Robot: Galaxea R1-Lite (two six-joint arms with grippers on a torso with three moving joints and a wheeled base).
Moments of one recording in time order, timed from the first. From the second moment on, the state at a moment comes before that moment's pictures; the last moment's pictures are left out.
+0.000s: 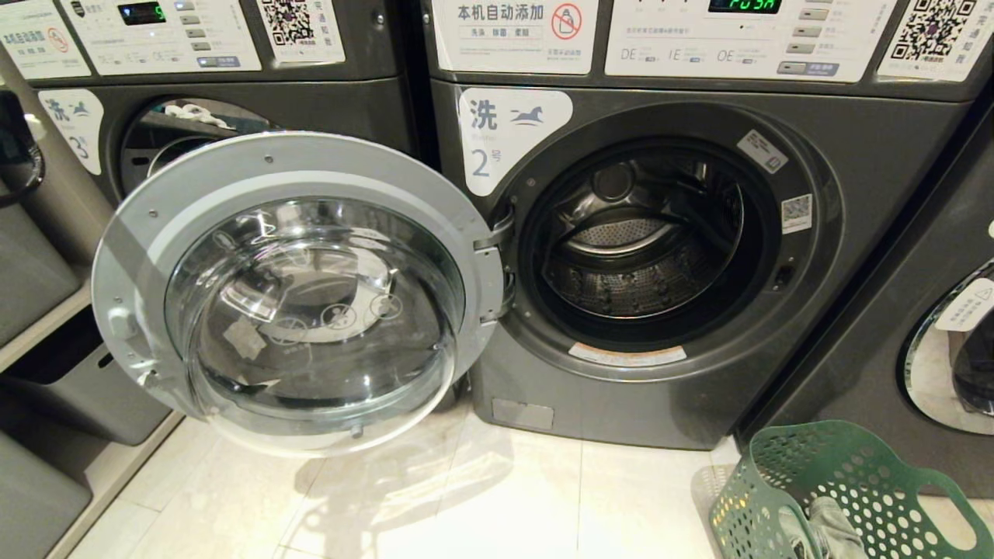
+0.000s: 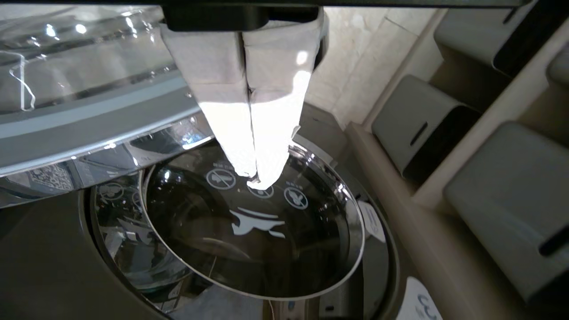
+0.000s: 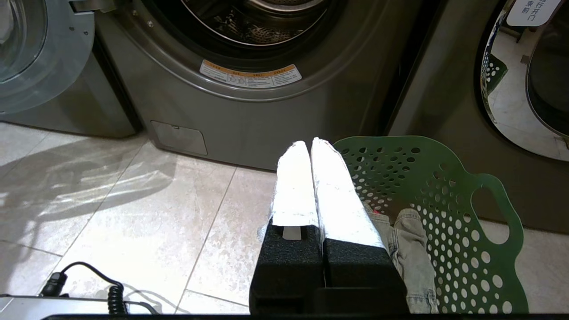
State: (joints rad) left arm 0.25 1.52 -1.48 0.01 -0.04 0.11; right arm 0.00 0.00 0.00 0.00 0.03 -0.04
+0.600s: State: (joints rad) left arm 0.29 1.61 -1.55 -0.06 -0.04 0.17; right arm 0.00 0.00 0.00 0.00 0.03 -0.04
